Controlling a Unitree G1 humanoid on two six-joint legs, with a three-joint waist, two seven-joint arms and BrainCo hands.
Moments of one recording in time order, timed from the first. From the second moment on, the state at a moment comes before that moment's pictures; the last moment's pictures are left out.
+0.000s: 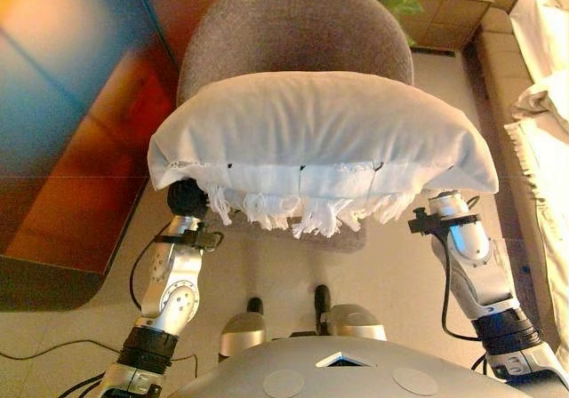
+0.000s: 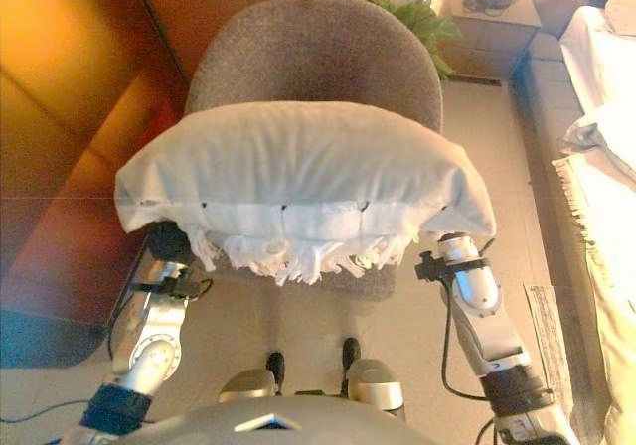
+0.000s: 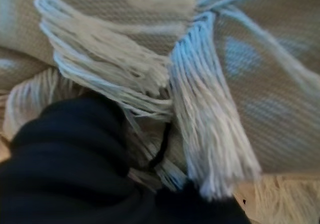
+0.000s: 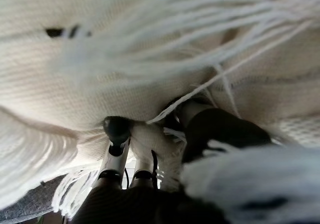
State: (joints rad) left arm 0.14 0.37 -0.22 -0.04 -0.94 -0.38 -0.16; right arm 0.06 -0.53 0.18 -0.12 0.42 -0.32 -0.05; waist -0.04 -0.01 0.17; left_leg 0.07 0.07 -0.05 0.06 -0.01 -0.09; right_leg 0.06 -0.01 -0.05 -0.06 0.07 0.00
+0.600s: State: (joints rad) left arm 0.03 0.32 -0.28 0.19 -0.80 -0.31 0.00; right arm 0.04 -0.47 0.22 0.10 0.43 -0.23 -0.03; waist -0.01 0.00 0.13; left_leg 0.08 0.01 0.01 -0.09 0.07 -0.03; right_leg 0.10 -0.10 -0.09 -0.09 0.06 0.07
